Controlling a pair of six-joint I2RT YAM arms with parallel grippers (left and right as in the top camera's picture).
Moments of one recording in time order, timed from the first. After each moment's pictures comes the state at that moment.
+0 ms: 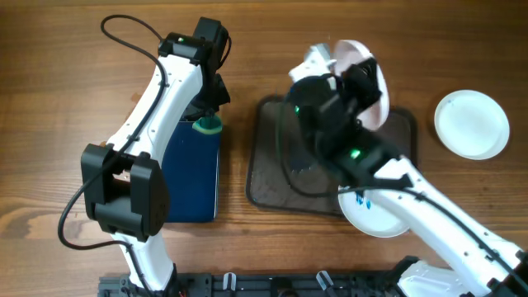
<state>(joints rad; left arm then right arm) -0.29 1.97 1.71 -1.25 -0.13 -0.68 0.68 1.41 1.16 -0.36 1.17 -0.71</state>
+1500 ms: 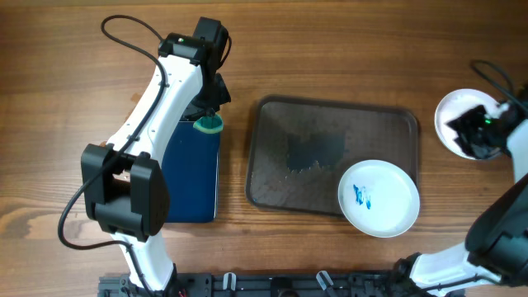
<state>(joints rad) -0.29 1.97 1.71 -1.24 -0.12 -0.68 -0.54 1.72 1.16 -0.71 -0.34 0.44</state>
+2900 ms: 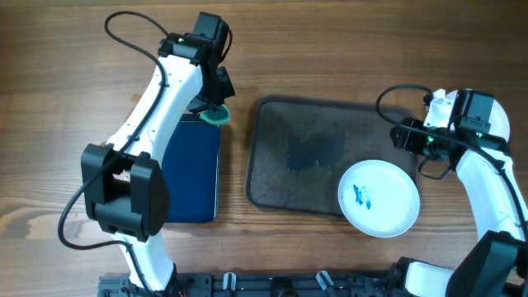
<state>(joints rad) -0.29 1.97 1.71 -1.14 -0.07 -0.63 -0.27 1.44 0.87 -0.58 -0.34 0.03</state>
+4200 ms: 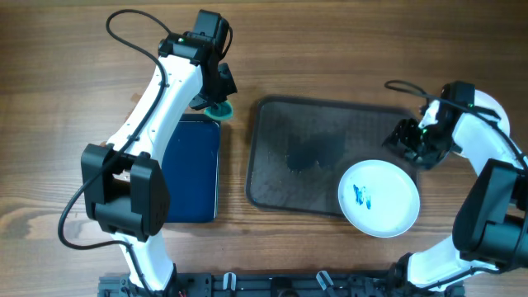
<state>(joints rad) -0.29 1.97 1.71 -1.09 -0.04 -0.62 -0.28 1.77 1.08 -0.79 -0.28 0.22</state>
